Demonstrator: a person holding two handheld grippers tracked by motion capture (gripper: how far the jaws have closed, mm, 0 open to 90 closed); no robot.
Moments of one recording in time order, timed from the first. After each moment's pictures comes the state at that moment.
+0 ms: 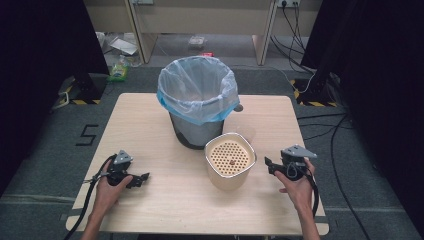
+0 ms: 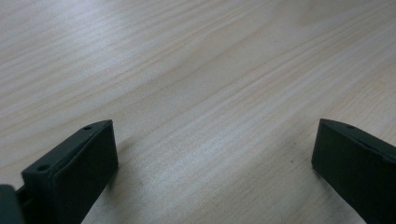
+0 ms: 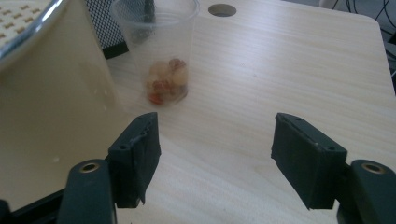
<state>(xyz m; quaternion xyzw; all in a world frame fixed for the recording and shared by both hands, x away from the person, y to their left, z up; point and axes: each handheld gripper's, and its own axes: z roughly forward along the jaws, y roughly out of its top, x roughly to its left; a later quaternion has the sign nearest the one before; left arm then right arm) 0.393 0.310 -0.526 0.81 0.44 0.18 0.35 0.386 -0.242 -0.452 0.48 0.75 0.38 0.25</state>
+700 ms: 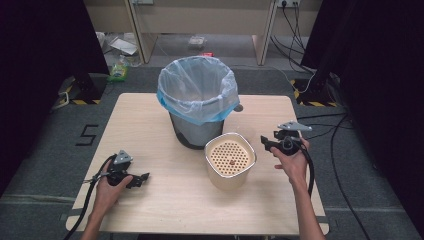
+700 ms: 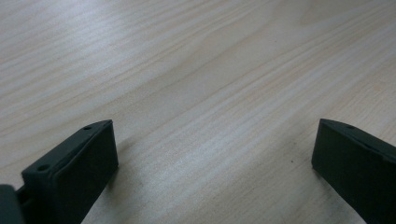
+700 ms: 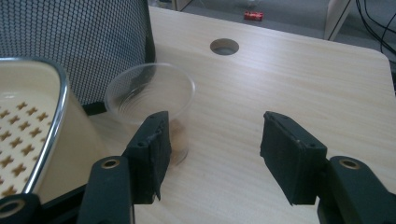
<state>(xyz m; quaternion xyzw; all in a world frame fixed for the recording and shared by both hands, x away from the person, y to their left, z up) 0.393 0.310 -0.526 0.81 0.44 0.18 0.35 0.440 -0.227 -0.413 0.49 0.75 0.39 0.23</state>
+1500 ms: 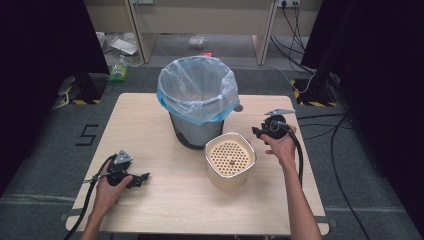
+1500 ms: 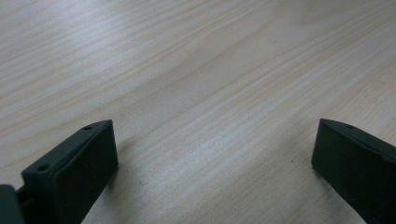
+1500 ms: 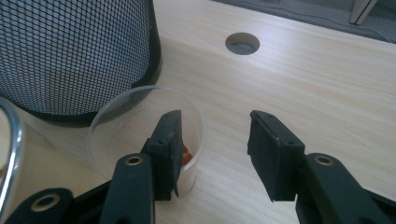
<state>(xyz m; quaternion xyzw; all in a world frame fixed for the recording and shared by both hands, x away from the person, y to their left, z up) 0.392 0.310 -0.526 0.81 0.44 0.18 0.35 0.494 -0.203 -0.417 0.48 0.78 0.36 0.20</state>
